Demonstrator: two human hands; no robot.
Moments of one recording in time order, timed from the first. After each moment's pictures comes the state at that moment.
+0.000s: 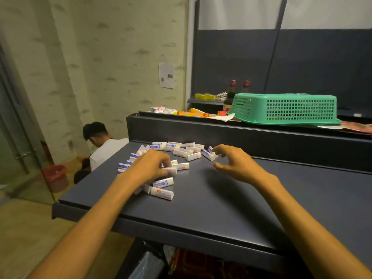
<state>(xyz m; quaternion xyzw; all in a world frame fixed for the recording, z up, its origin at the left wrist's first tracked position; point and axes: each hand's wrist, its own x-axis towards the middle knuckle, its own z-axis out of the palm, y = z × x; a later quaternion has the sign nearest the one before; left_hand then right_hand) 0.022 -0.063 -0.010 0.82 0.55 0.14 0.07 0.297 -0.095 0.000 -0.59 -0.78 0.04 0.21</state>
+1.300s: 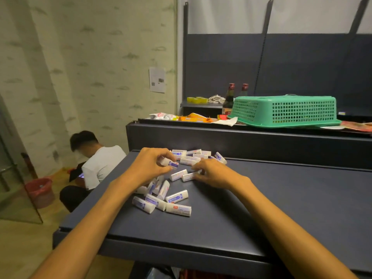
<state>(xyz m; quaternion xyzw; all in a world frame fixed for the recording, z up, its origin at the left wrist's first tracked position) -0.015 -0.032 0.001 0.84 0.42 0.33 0.14 0.216 -0.040 -0.021 -0.57 -0.81 0.06 0.12</state>
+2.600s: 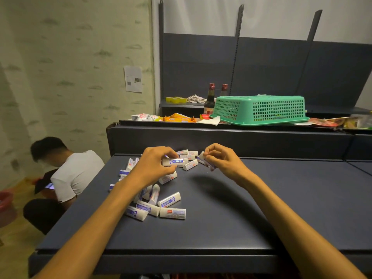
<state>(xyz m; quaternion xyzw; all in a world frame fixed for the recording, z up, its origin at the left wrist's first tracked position) 0.014 -0.008 -0.011 0.86 0.33 0.37 0.14 0.252 -0.073 -0.009 -0.55 -0.63 0.28 0.47</state>
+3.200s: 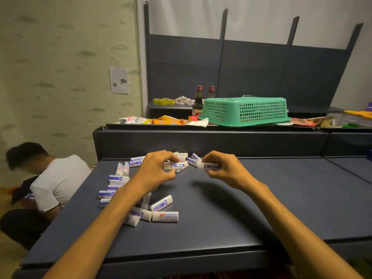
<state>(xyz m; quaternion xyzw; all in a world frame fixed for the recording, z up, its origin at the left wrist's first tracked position) 0.034 -0.015 -0.012 0.87 0.27 0.39 0.13 0.273 -0.098 -0.011 -0.61 -0.70 0.11 0.35</state>
